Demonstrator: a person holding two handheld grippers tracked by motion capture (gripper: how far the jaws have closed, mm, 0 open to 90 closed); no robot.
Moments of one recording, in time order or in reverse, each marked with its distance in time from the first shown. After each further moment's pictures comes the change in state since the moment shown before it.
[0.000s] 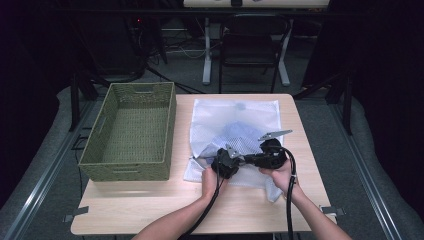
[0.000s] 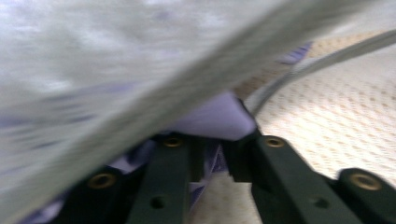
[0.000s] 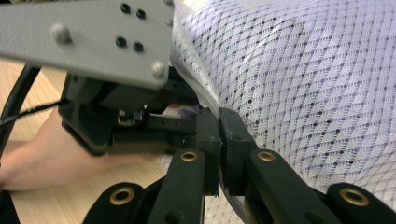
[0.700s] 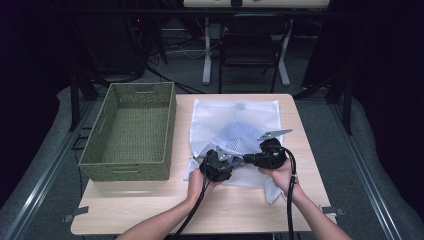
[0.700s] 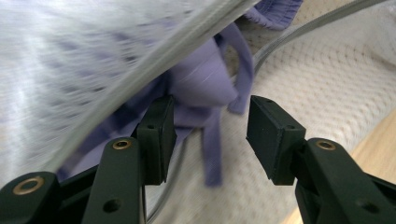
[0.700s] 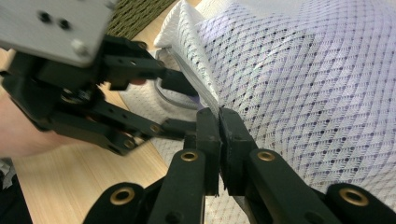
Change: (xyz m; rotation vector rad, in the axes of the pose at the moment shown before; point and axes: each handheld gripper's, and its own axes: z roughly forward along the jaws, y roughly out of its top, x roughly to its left) left arm 0.007 -0.008 -0.033 0.040 -0.039 0.049; right arm 0.006 0.003 -0.004 -0.009 0.020 -0.020
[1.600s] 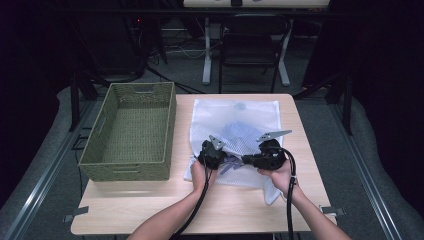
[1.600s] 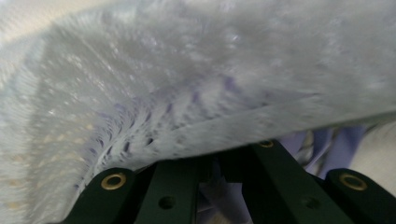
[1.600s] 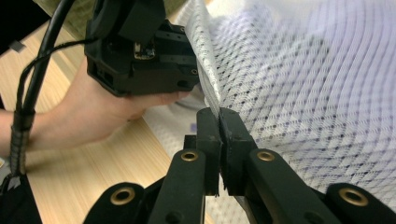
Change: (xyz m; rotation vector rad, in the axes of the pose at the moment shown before) left arm 0.032 0.005 0.023 -0.079 0.156 -0.138; right arm 0.003 -0.002 0.001 0.003 0.014 -0.010
